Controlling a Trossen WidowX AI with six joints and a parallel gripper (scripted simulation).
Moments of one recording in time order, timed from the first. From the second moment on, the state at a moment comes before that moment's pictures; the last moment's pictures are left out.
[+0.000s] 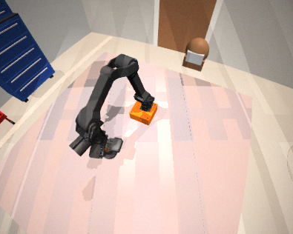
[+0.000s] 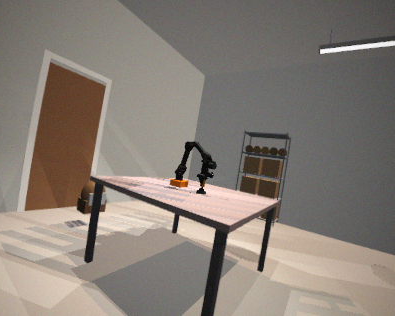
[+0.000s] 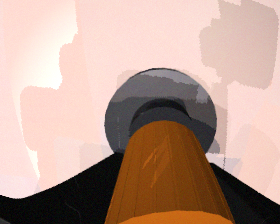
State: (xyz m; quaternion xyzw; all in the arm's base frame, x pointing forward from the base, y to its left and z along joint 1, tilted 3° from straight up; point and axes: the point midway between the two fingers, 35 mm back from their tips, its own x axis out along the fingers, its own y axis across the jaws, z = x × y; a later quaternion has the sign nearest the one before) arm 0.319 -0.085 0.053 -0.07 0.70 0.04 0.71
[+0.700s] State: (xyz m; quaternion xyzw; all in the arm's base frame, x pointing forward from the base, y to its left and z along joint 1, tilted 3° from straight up) arm 0.319 -0.085 0.055 -0.14 0.70 0.10 0.70
